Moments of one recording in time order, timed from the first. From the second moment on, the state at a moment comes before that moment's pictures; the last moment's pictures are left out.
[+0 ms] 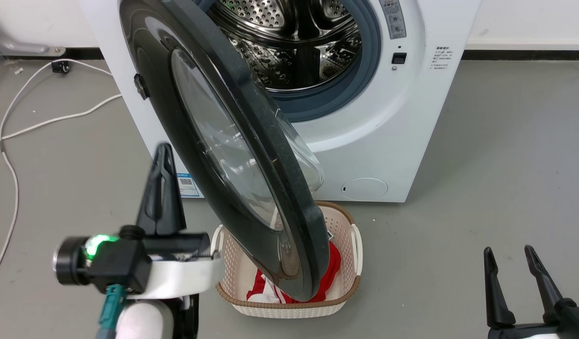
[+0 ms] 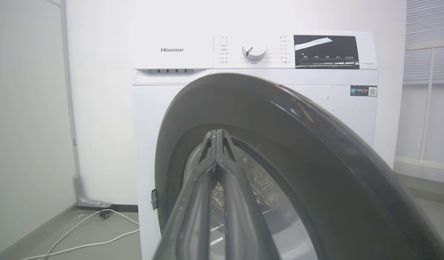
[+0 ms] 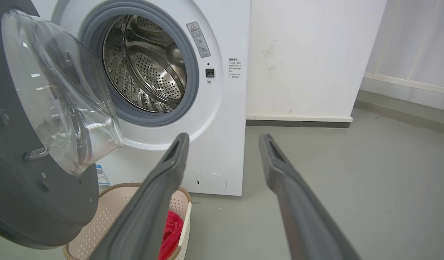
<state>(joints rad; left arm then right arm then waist) -0.12 0.05 -0.13 -0.18 -0.06 0.12 -0.26 0.19 -0.05 -0.08 -0.08 0.07 0.13 -0.24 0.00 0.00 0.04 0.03</state>
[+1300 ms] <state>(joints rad) -0.10 0.10 -0.72 -0.25 -0.19 -0.02 0.02 0.17 -0.05 -0.07 -0.06 0.08 0.13 -0.23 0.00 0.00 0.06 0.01</state>
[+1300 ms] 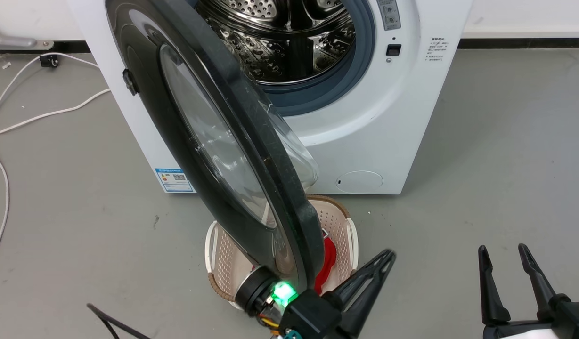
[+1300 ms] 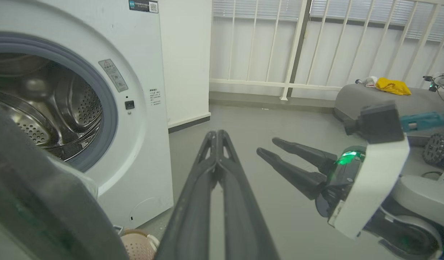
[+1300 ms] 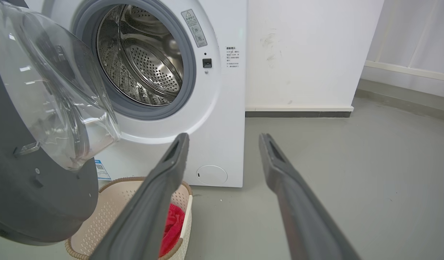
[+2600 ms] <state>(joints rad) -0.25 0.05 -0.65 0.12 -0.31 0.17 -0.19 0.15 -0.05 -0.05 -0.02 0.11 0.13 -0.22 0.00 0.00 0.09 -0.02</state>
